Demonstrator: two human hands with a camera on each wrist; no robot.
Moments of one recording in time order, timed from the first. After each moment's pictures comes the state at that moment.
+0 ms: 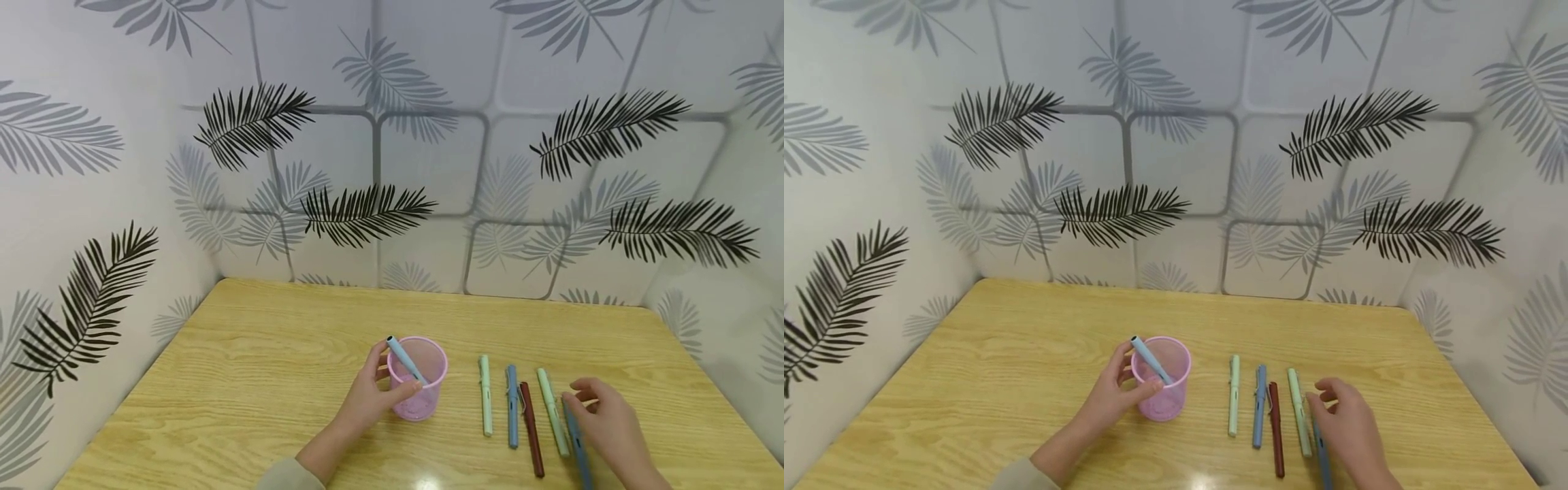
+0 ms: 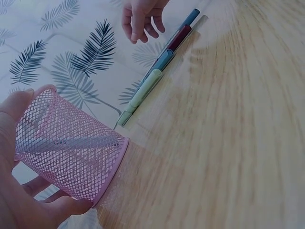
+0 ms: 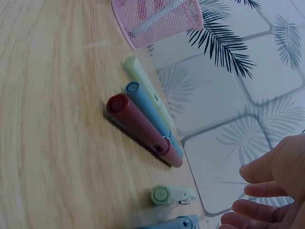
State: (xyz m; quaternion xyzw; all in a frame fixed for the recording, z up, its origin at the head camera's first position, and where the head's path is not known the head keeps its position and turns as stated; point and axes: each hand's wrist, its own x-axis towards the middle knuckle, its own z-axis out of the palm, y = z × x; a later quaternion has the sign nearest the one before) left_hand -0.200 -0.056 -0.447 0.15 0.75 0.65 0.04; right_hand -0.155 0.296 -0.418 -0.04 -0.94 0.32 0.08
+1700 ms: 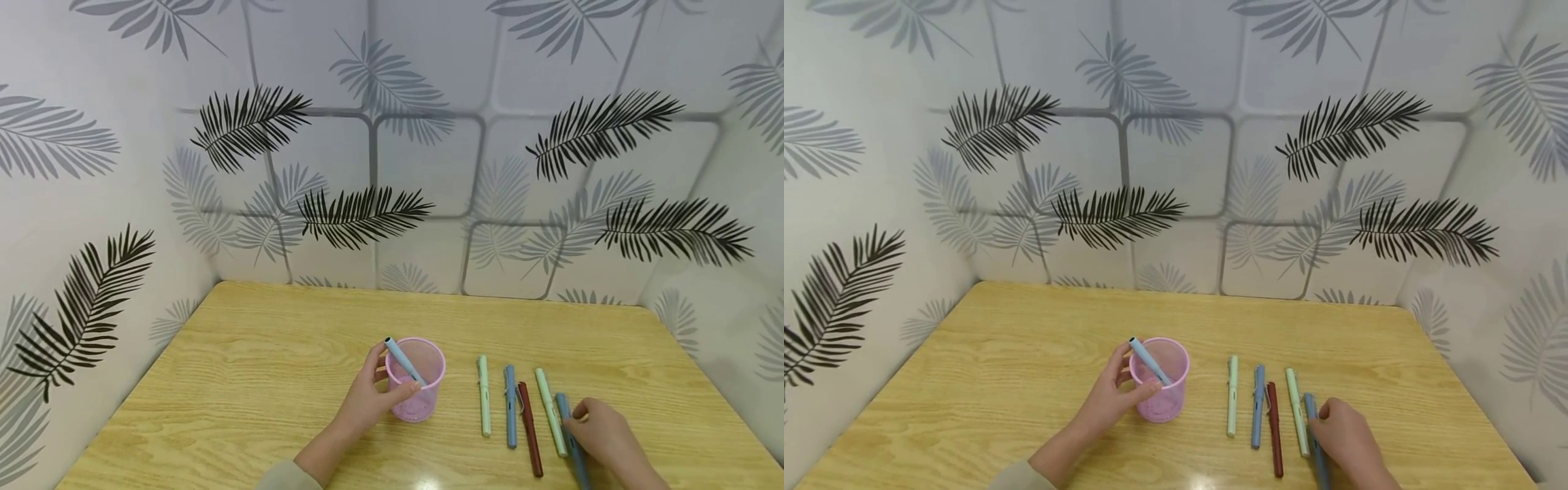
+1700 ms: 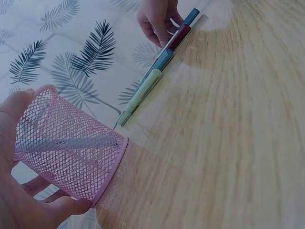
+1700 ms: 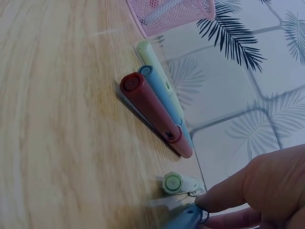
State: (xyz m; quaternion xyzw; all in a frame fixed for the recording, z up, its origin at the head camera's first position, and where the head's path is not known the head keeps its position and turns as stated) left_hand -0.201 -0.055 -0.448 0.15 0.75 0.64 0.03; right_hand -0.162 0.307 -0.429 -0.06 -0.96 0.27 -0.07
